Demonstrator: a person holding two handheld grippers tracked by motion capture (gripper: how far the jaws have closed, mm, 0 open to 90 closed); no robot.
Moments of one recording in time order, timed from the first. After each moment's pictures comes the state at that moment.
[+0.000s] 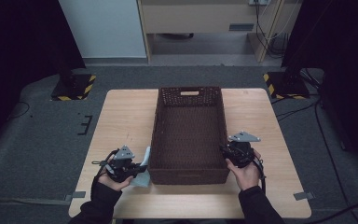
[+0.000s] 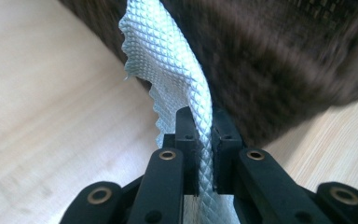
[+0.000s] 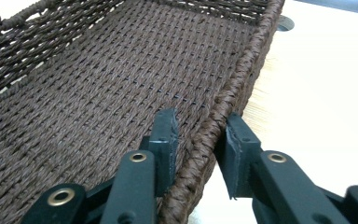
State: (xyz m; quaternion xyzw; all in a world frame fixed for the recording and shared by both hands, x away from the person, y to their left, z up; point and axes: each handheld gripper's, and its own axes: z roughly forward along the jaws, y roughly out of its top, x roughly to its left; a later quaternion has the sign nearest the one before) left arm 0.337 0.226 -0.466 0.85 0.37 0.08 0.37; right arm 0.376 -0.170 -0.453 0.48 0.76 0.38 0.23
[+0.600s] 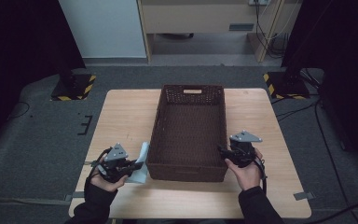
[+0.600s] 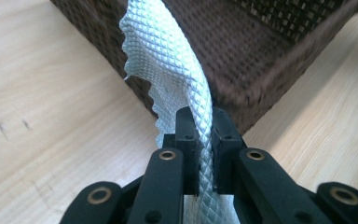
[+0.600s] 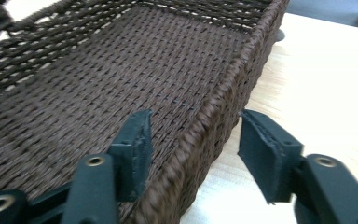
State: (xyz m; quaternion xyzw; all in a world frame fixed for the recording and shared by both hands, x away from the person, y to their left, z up) left arm 0.323 0.233 -0.442 0.84 0.36 0.11 0.40; right arm 0.375 -0.175 -0.451 0.47 0.75 0.39 0.24
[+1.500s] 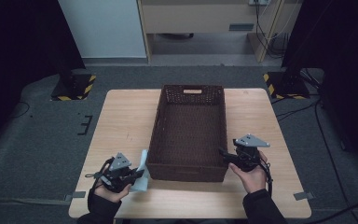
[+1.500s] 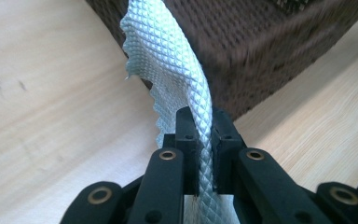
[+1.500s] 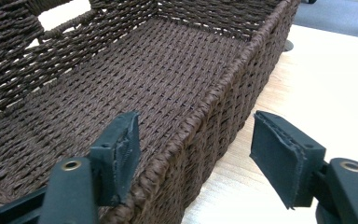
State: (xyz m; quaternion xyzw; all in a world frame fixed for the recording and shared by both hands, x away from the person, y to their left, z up) left arm 0.300 0.220 -0.460 0.83 0.41 0.12 0.37; right arm 0.364 -0.187 -0.451 0.45 0.75 0.43 0.23
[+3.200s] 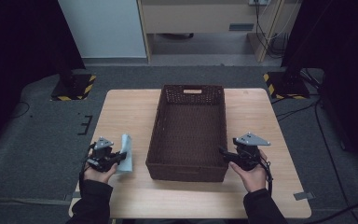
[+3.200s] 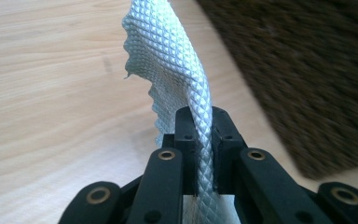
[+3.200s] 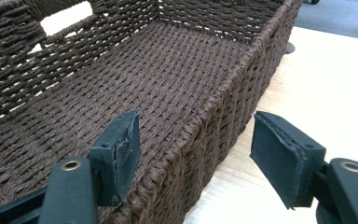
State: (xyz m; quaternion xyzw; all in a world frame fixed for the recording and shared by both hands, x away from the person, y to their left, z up) left arm 0.363 0.283 -0.462 0.76 0.51 0.17 0.35; right arm 0.367 -0.188 -0.449 0.45 0.75 0.43 0.23
